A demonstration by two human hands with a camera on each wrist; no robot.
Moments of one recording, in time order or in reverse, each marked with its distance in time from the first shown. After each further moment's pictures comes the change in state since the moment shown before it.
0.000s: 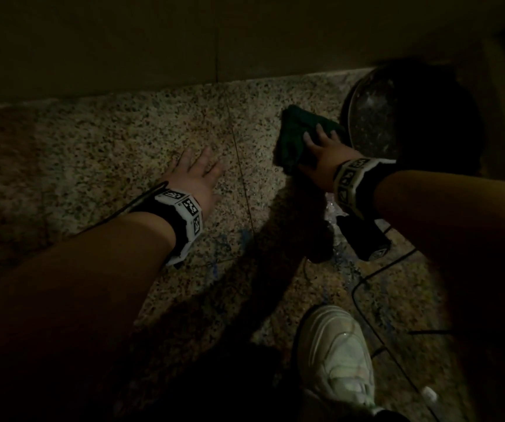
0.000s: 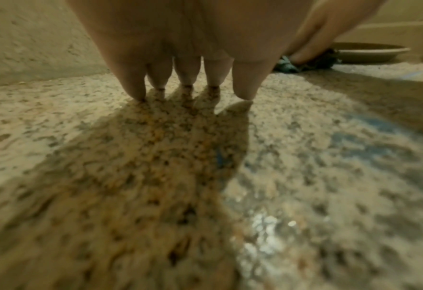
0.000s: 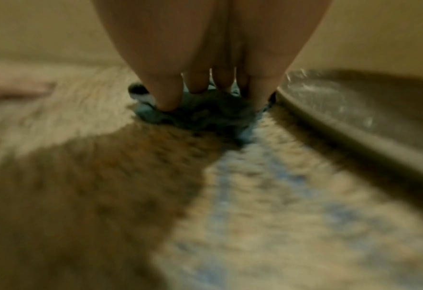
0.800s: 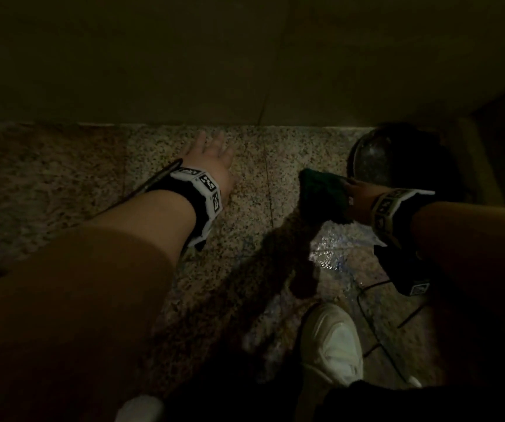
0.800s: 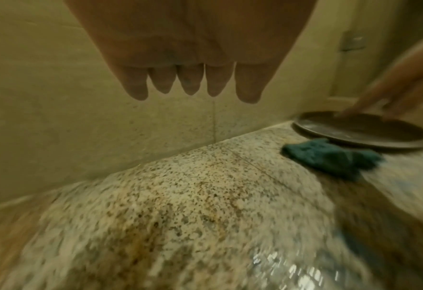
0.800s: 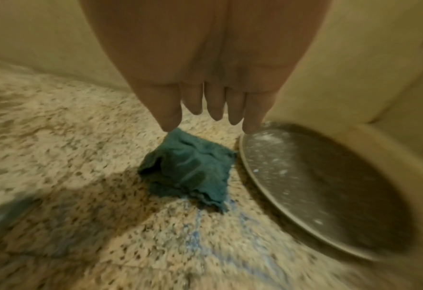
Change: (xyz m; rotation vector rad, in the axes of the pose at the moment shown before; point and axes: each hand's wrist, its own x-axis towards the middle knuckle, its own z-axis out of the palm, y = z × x) left_hand -0.114 -0.024 -0.070 -0.056 0.144 -0.139; right_hand -0.102 -0.005 -0.013 -0.140 0.122 0.049
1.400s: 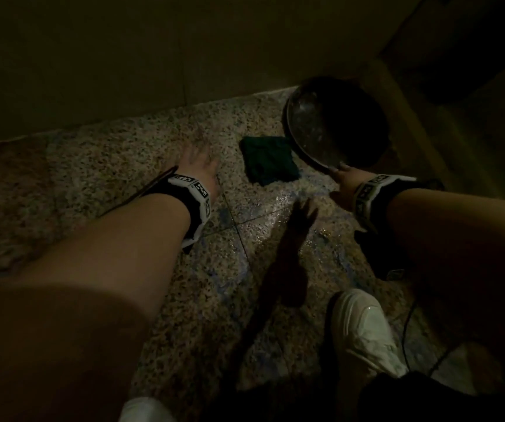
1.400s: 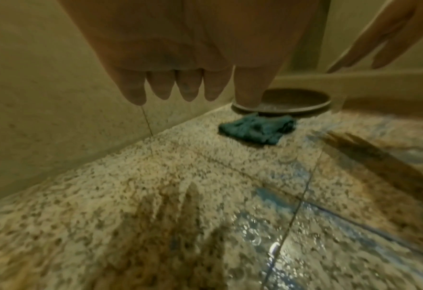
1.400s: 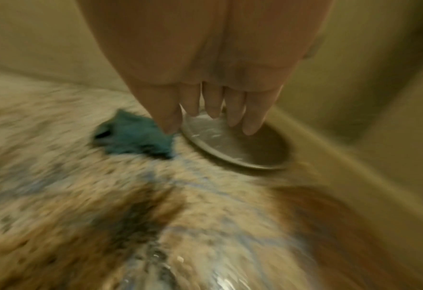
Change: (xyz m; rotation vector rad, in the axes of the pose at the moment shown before) left_hand -0.006 0.076 0.030 0.203 -0.044 0.194; right_hand -0.069 0.044 0.052 0.045 -0.098 0.249
